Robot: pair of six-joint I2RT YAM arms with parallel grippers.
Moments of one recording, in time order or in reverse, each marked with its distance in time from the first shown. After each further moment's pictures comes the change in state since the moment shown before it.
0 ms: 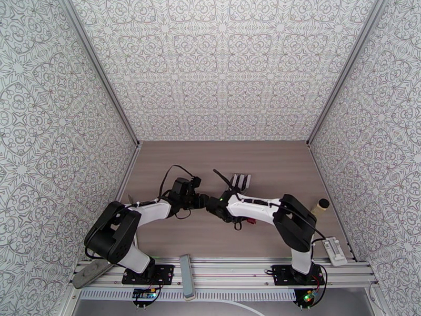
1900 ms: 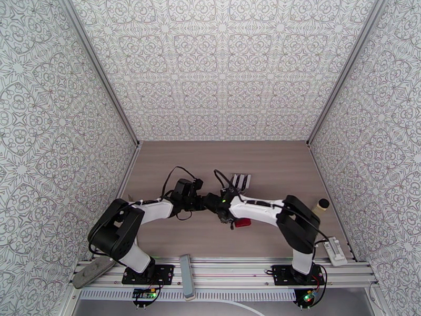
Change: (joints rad) left arm -0.039 0.037 0.016 -0.023 0.013 0.000; right arm -0.014 -0.108 -0.079 0.365 -0.279 -0.124
